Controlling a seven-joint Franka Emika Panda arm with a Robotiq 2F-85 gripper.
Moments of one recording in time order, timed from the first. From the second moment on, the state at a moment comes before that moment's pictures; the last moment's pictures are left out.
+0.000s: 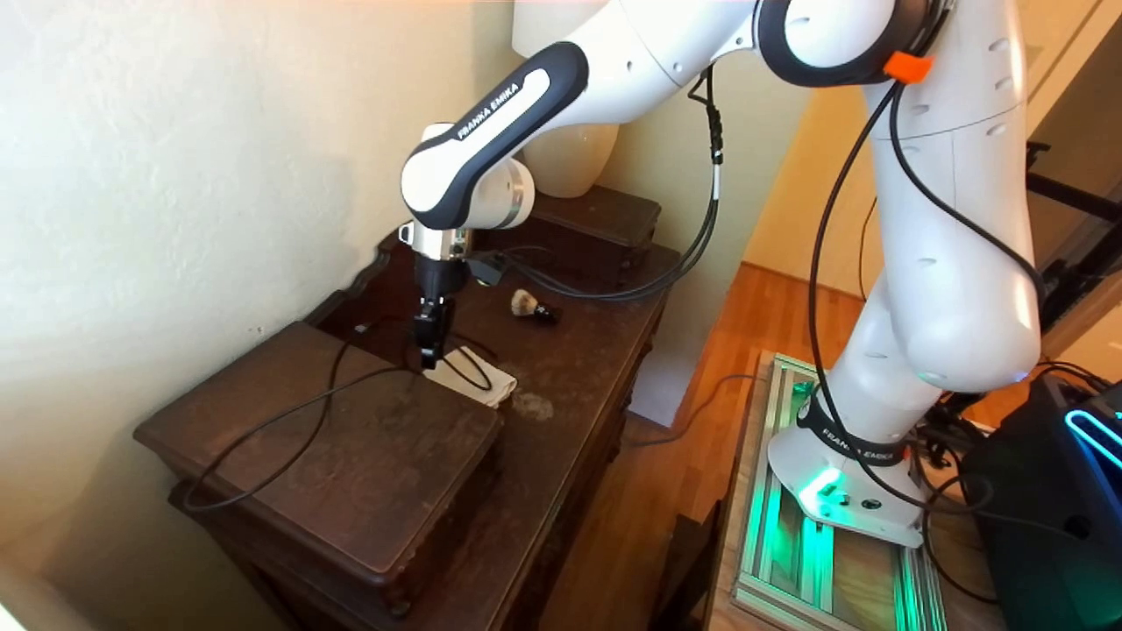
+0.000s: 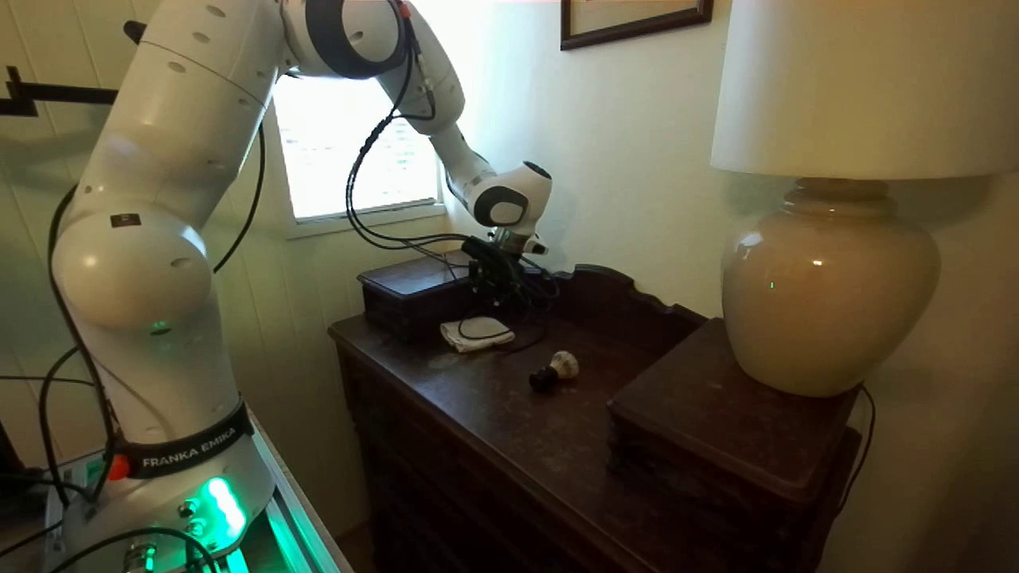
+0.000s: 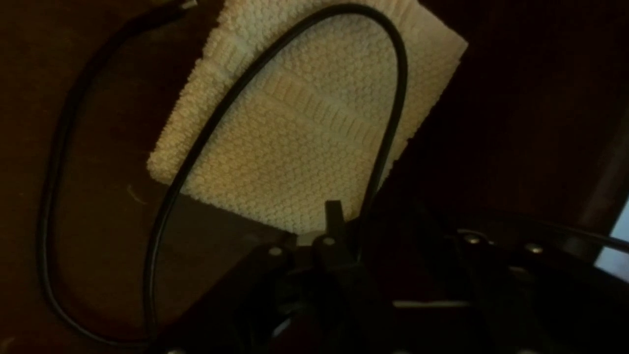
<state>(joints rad) 0.00 0.53 0.14 -1.89 0.43 2.31 -0.54</state>
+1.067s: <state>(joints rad) -0.10 0.39 0.18 -1.95 0.44 2.31 -0.67</state>
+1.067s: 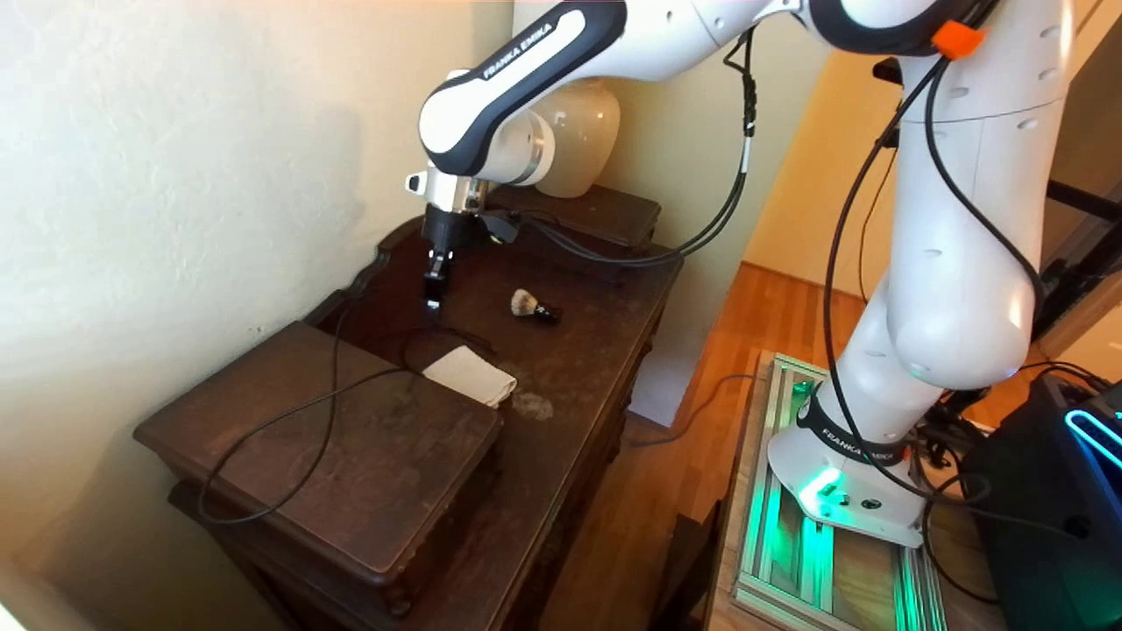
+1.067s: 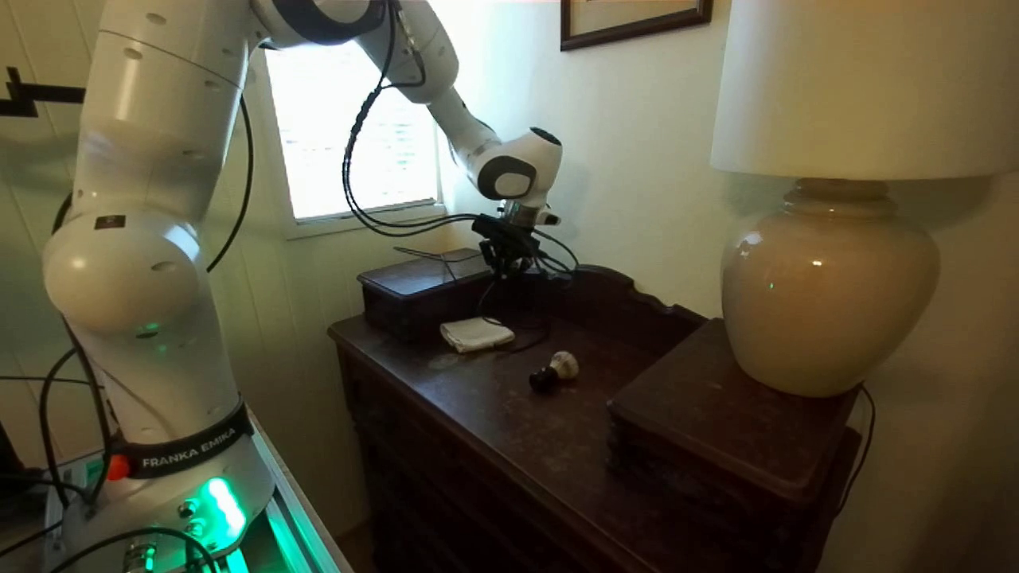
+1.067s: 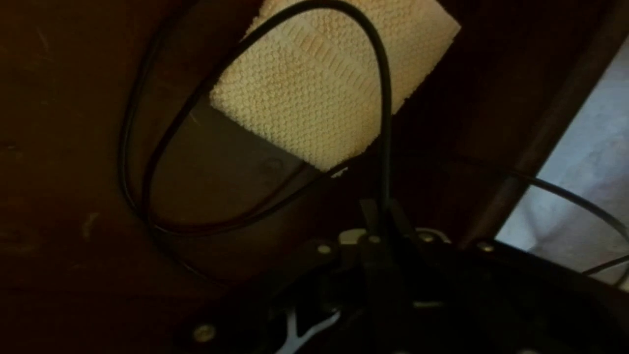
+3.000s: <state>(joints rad) -0.22 -0.03 -0.13 -2.47 0.02 2.97 -0.08</state>
